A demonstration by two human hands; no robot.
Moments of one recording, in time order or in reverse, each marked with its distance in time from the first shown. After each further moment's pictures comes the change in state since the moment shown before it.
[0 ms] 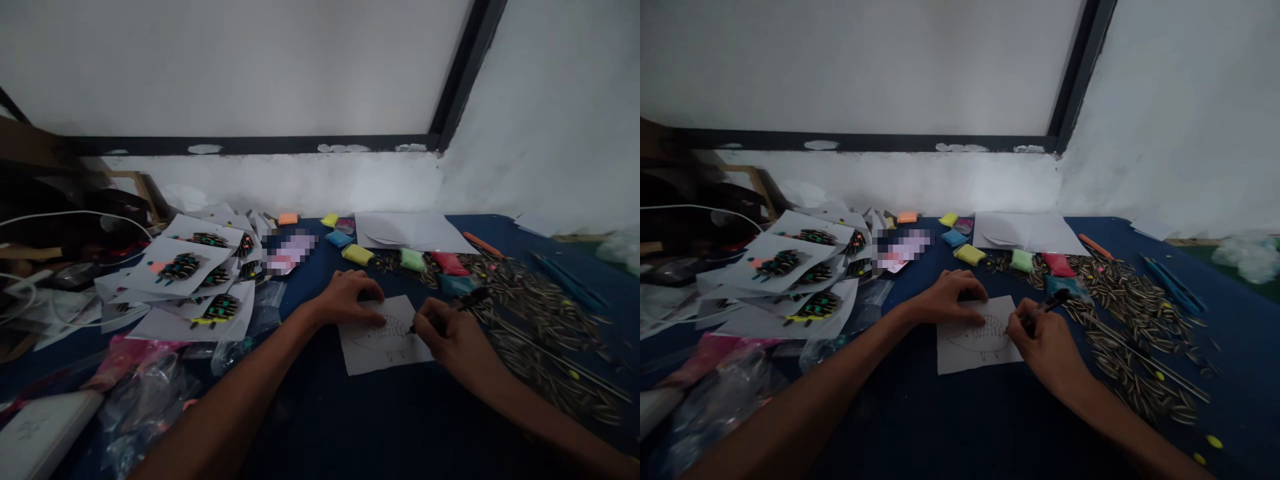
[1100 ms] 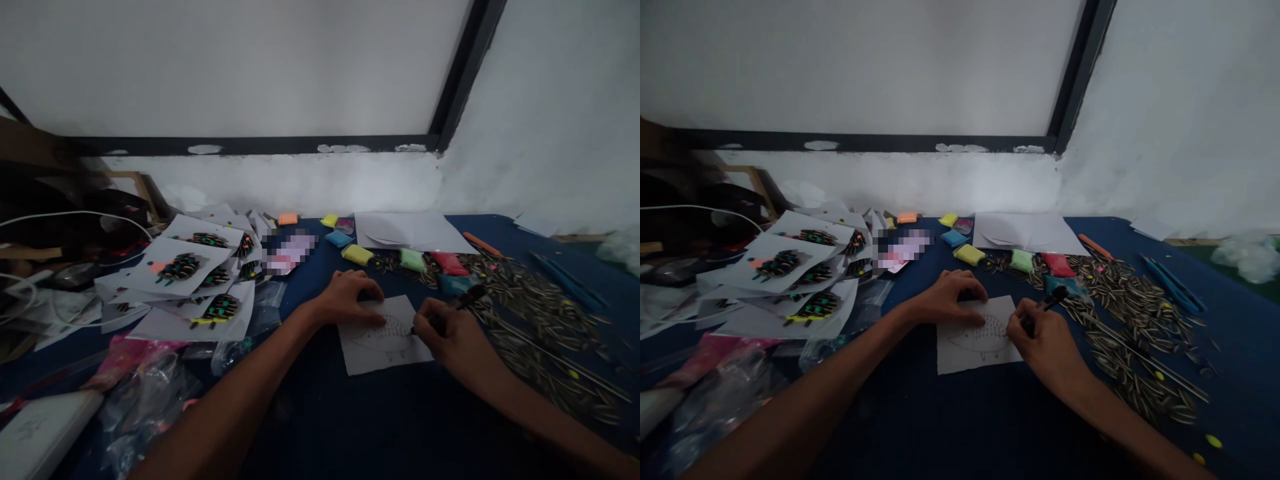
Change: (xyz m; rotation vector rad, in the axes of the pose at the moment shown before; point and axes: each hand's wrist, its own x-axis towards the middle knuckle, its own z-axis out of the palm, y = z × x) left_hand 0.000 -0.001 0.000 -0.003 0.000 -0.005; right_hand 0.000 -0.002 -0.001 -0.011 -0.023 0.025
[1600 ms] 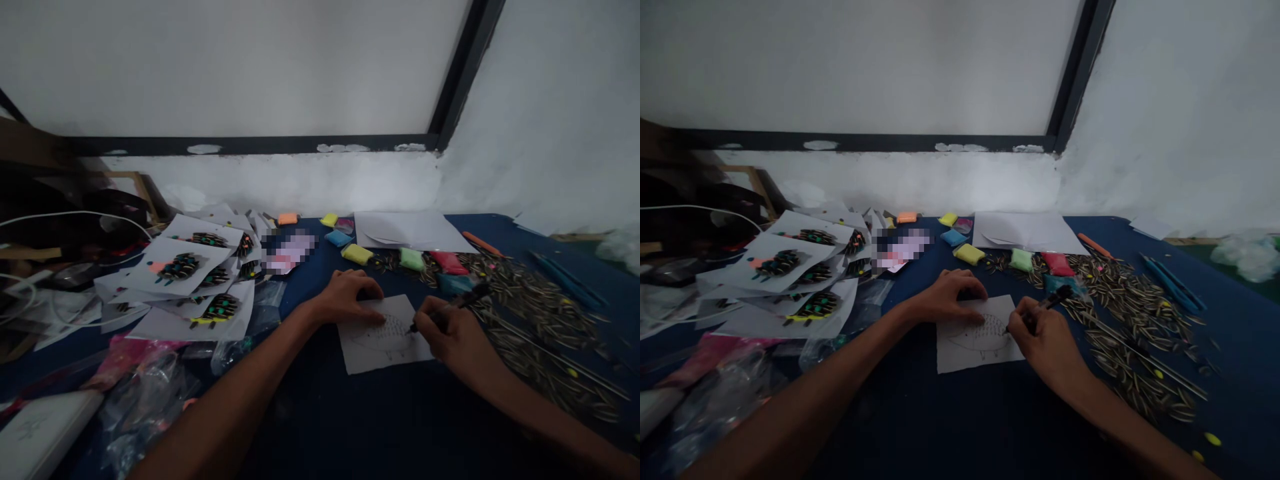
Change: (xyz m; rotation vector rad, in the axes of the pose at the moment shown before) left_hand 0.001 -0.001 0.001 -0.009 0.013 0.005; right_hand 0.001 0.001 0.000 0.103 0.003 0.018
